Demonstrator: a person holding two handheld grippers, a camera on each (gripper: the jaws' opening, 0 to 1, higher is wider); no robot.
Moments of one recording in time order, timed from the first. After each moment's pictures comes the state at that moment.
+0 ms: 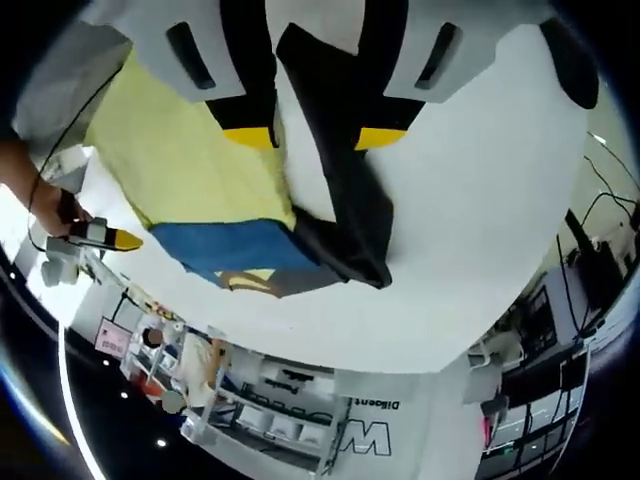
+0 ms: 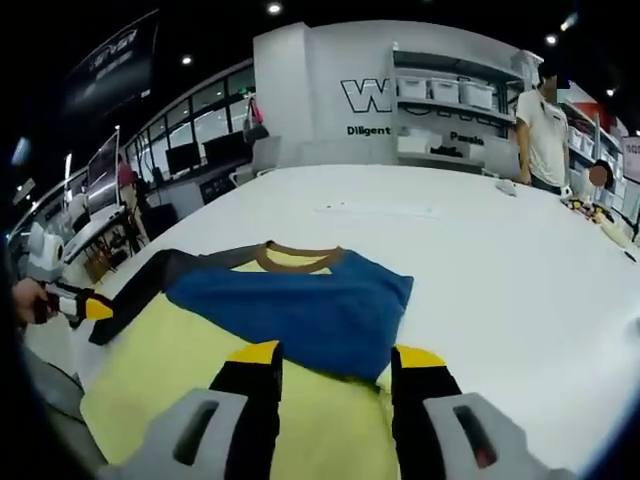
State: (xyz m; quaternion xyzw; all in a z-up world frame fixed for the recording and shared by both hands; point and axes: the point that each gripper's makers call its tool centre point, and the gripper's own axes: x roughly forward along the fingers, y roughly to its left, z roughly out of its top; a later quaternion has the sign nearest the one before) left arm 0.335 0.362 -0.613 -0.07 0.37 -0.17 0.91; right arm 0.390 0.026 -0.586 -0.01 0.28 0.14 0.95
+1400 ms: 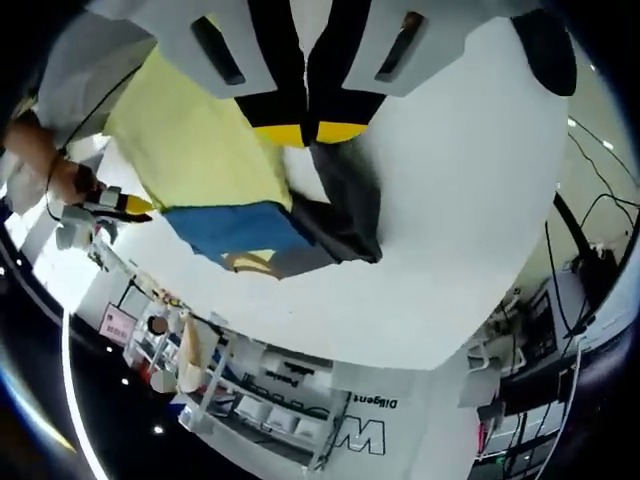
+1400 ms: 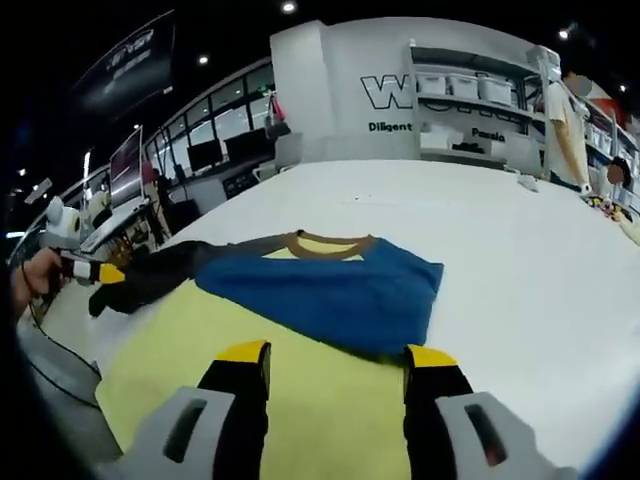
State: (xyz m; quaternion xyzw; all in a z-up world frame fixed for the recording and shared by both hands) left arm 0.336 0.387 -0.570 -0.08 0.35 -0.18 0.91; right arm 0.373 0.054 -0.596 0.00 0.29 0.20 0.94
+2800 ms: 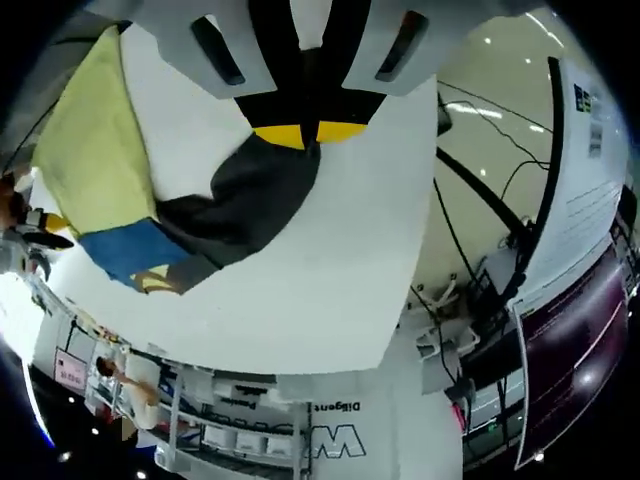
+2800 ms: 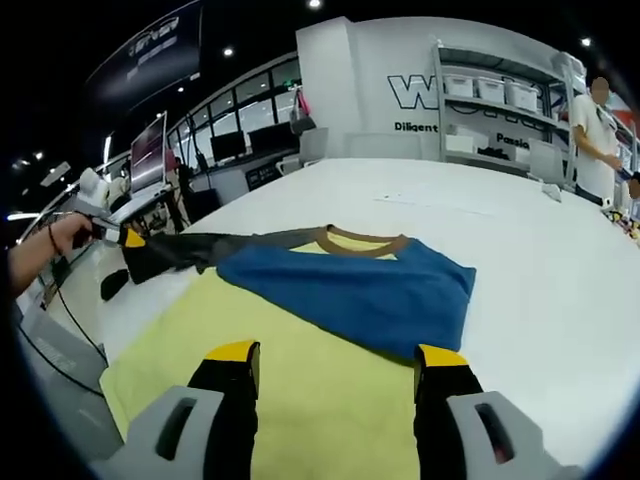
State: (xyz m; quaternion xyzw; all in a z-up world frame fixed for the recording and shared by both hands) left arm 0.372 0.516 -0.593 0.04 0.39 -0.06 0.92; right arm 0.369 0.076 -0.600 -0.01 0.29 0.24 0.93
